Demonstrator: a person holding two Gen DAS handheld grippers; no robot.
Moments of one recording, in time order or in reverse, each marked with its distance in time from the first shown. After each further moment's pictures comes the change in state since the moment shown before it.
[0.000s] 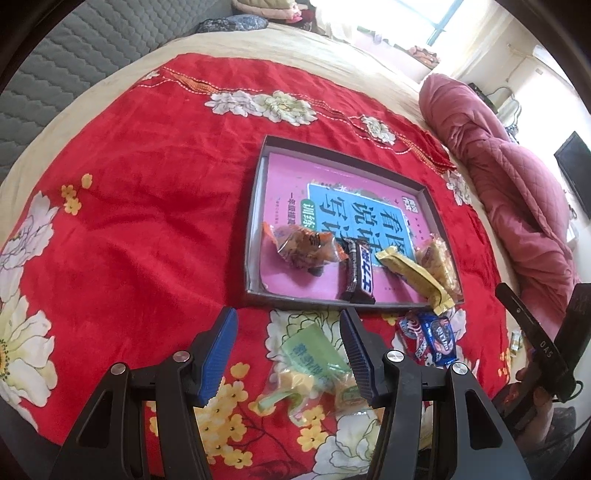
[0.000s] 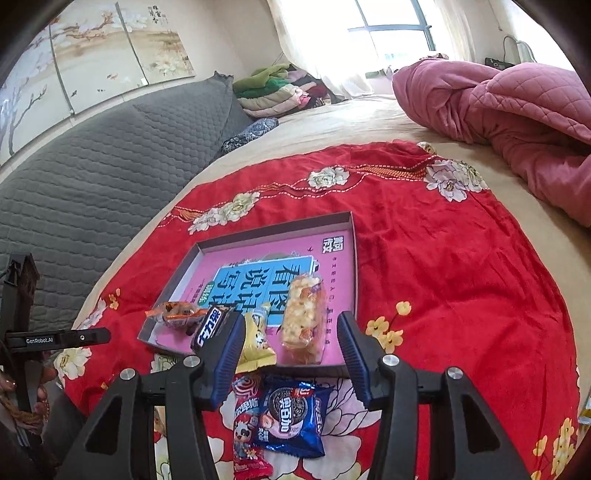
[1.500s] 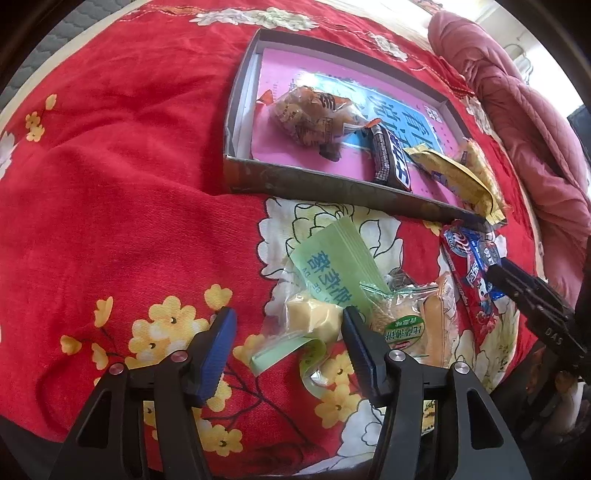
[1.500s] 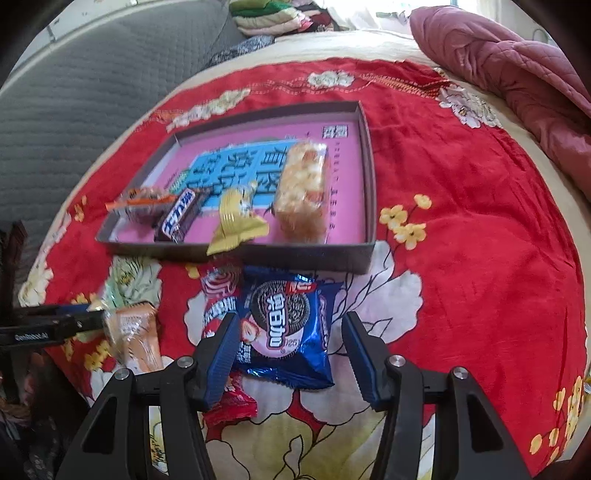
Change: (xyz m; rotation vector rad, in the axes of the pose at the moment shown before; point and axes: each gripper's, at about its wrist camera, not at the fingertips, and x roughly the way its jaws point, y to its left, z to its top) left arm 0.072 -0.002 -0.055 0.037 0.215 0.030; right arm 0.050 0.014 -0.057 -0.083 0.329 -0.107
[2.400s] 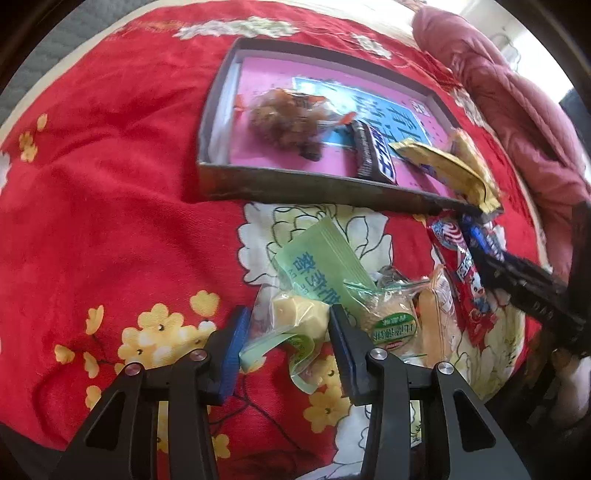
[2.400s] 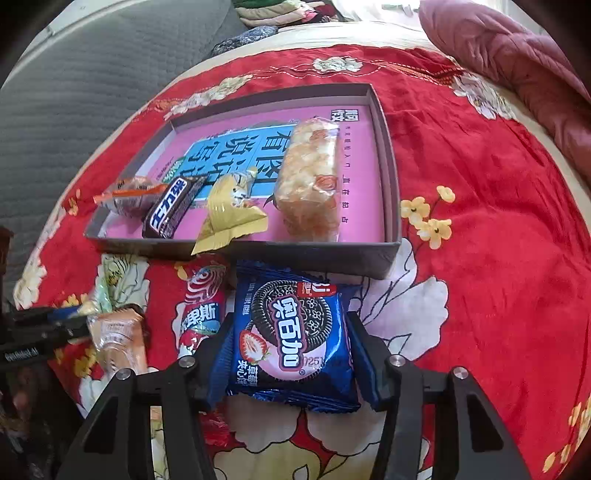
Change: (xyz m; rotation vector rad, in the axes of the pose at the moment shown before) left arm 0.003 -0.016 -0.005 0.067 -0.040 0.021; right arm 0.025 -0.001 0.005 0.012 0.022 0.028
